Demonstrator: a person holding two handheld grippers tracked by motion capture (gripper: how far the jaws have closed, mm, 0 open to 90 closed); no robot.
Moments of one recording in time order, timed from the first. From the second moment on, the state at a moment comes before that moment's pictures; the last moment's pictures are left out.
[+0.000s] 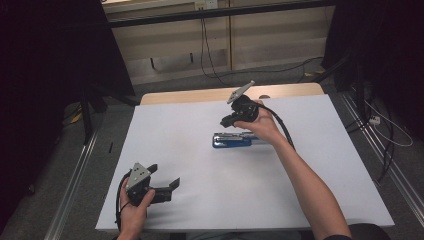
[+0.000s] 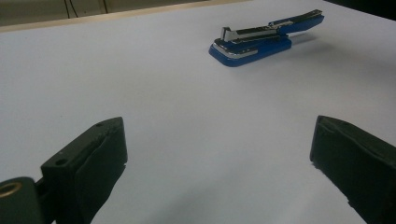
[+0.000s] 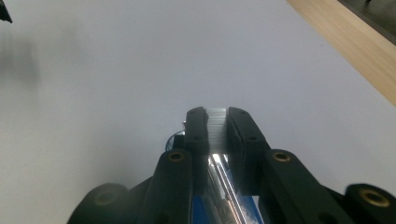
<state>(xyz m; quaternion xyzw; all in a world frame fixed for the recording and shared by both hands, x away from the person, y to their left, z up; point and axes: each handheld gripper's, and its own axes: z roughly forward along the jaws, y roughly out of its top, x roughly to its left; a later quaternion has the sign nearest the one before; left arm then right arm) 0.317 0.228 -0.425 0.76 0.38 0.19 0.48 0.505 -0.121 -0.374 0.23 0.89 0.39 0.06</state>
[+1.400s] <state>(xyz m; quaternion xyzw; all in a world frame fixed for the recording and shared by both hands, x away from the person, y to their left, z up) 0.318 0.227 -0.427 0.77 0.38 0.19 0.48 0.518 -0.105 -0.395 0.16 0.92 0.36 0.05</state>
